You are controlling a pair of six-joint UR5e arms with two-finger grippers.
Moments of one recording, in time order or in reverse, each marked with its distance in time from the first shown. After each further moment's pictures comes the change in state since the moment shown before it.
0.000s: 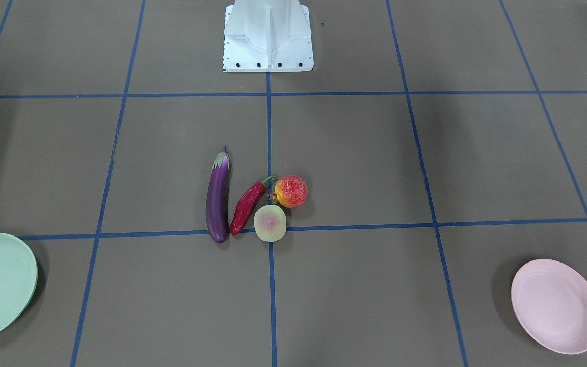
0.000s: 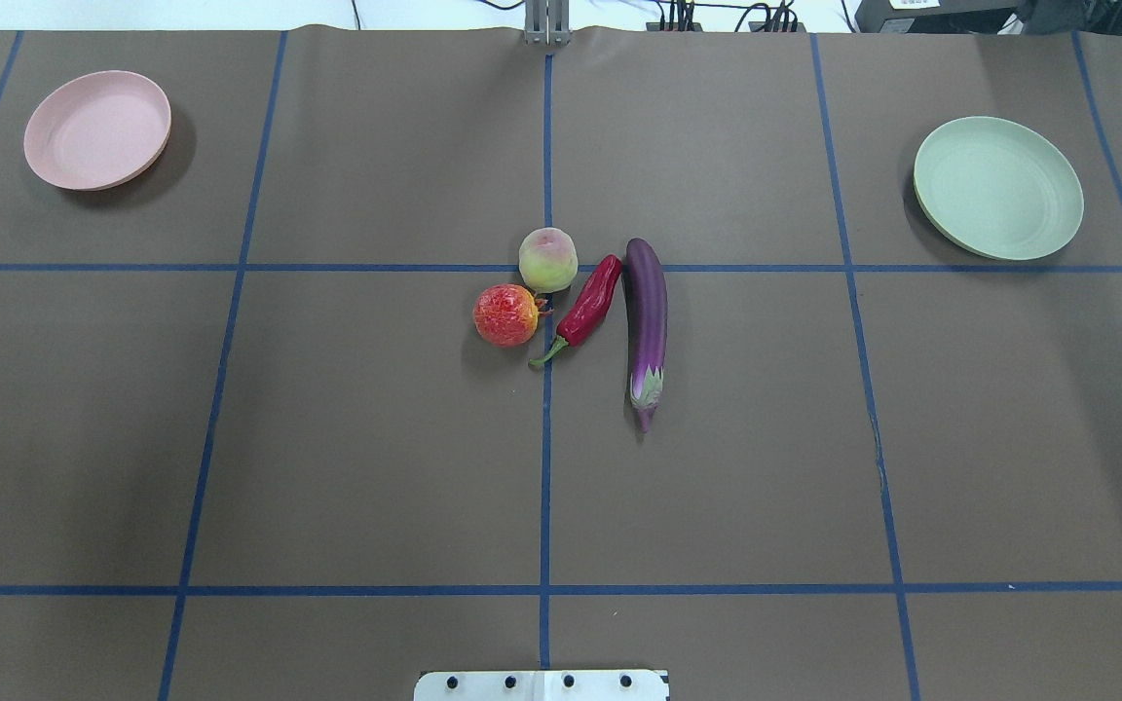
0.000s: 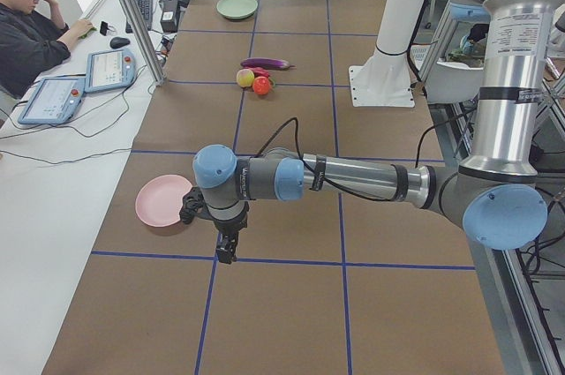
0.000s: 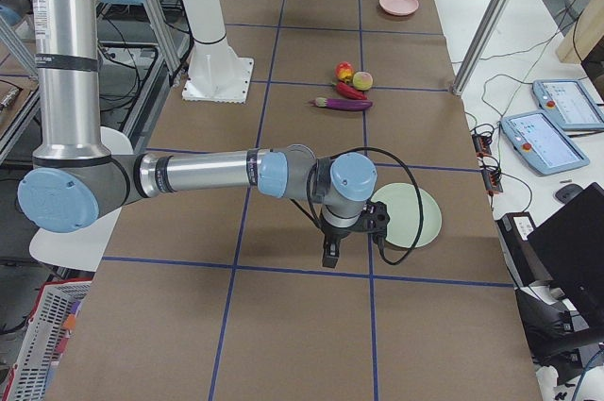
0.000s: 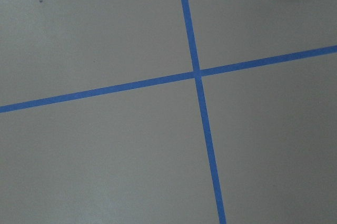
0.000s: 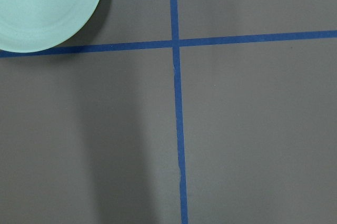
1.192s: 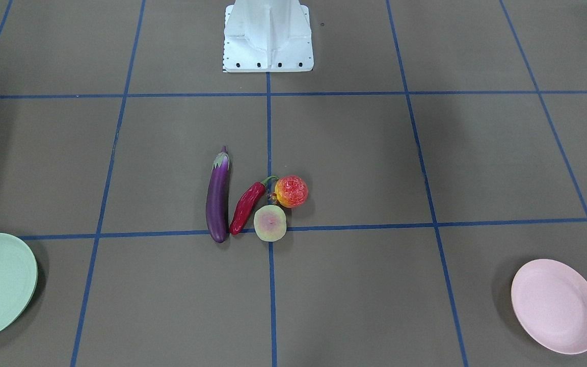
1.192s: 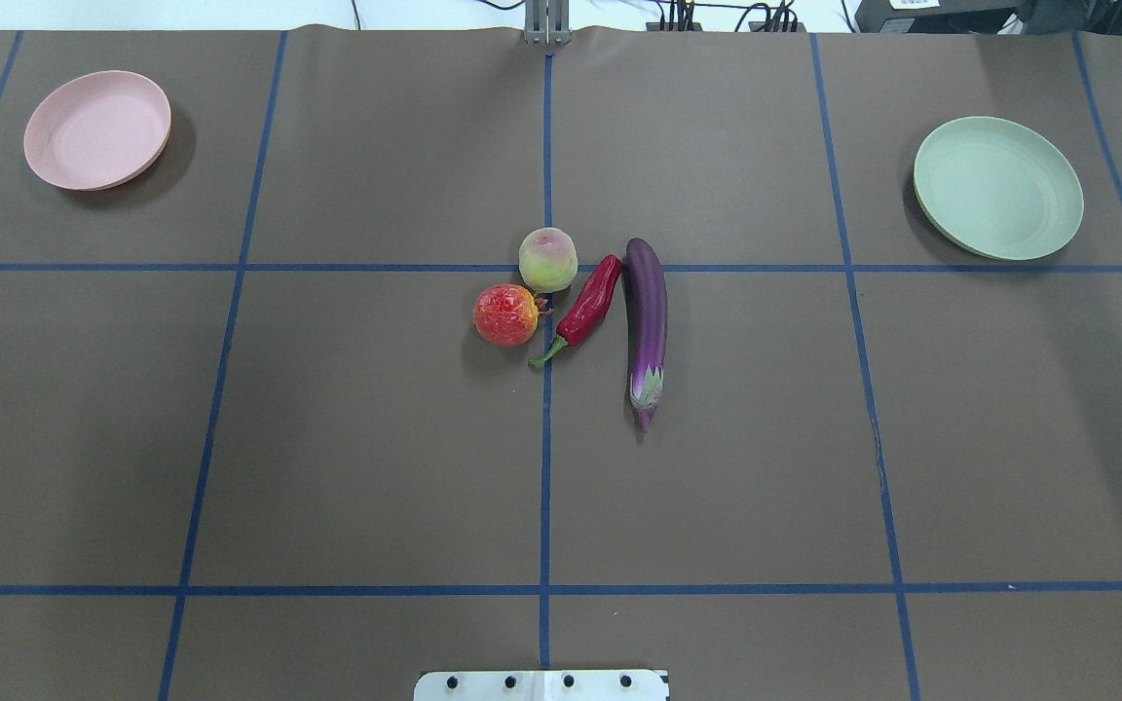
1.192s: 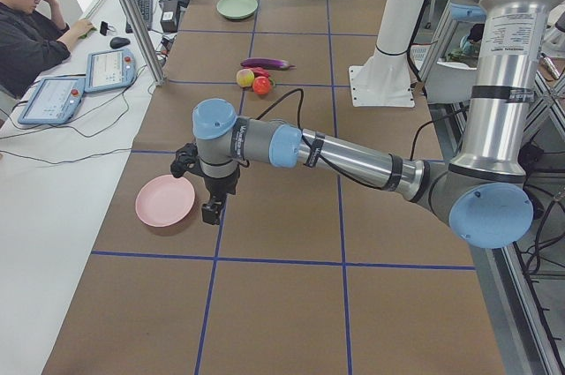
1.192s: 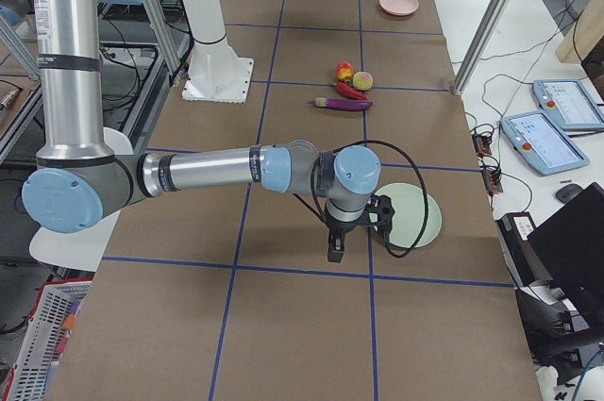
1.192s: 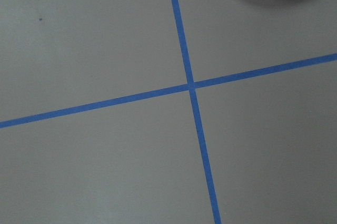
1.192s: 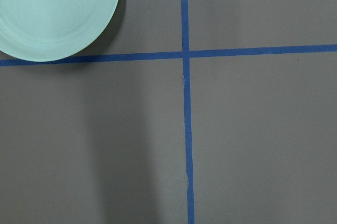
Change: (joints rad) left arm 0.044 -0.071 -0.144 -0.012 0.002 -0.049; right arm -0.001 0.018 0.008 0.000 0.003 0.006
